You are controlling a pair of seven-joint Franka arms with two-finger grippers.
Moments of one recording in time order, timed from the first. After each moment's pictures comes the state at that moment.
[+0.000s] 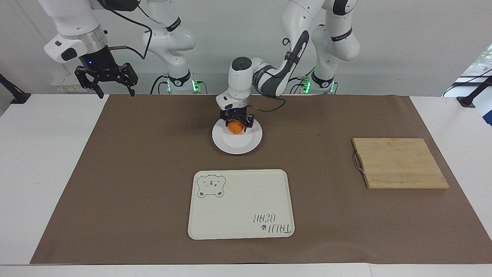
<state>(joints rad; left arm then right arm) -0.91 0.29 -0.02 -2.00 -0.01 2.41 -0.57 0.09 -0.09 -0.14 -1.63 0.00 1.58 -0.14</state>
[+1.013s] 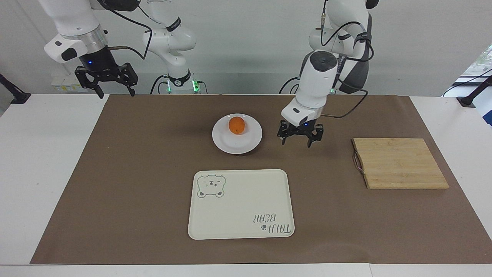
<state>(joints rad) -0.43 0.15 0.00 -1.77 -0.01 2.02 -0.28 0.09 -0.09 -0.14 -1.63 0.00 1.58 -0.14</state>
